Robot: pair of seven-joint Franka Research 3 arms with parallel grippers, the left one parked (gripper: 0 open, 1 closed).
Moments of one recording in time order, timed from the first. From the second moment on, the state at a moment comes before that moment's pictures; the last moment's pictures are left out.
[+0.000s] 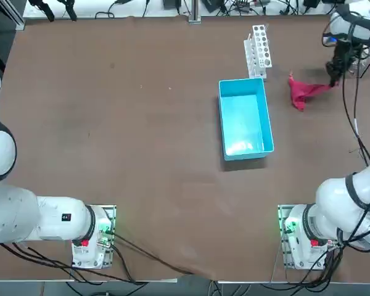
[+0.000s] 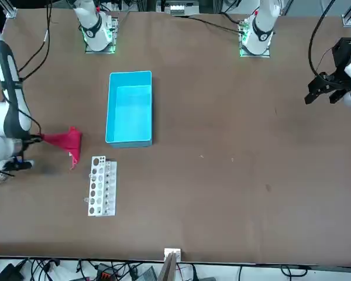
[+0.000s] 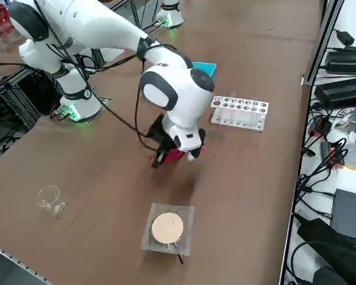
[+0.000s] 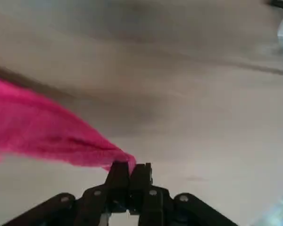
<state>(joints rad) -0.57 0.68 0.35 -1.53 -0.59 1.73 -0.17</state>
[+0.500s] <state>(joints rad) -0.73 0.71 0.35 -1.53 -0.81 1.88 -0.38</state>
